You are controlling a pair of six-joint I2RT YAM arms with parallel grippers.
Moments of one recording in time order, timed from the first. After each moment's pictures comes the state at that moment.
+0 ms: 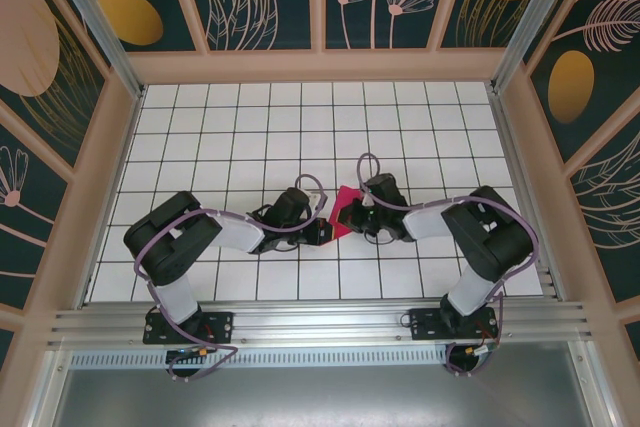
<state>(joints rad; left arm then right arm) -0.82 1.78 0.64 0.37 0.35 -0.70 0.57 1.67 0.56 0.31 -0.45 0.97</state>
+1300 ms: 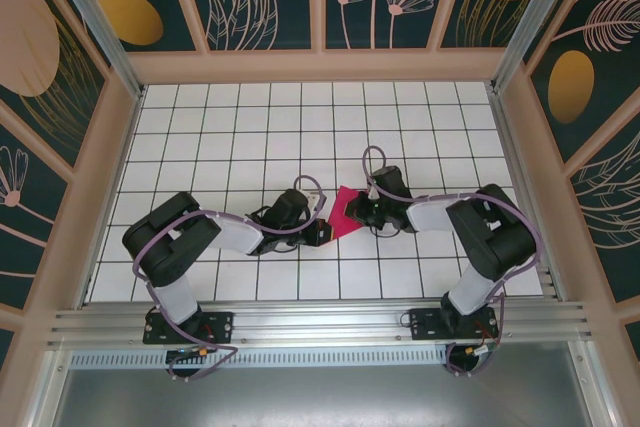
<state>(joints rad) -0.82 1.76 0.63 0.37 0.34 -0.70 0.53 1.67 0.61 0.20 -0.42 0.91</state>
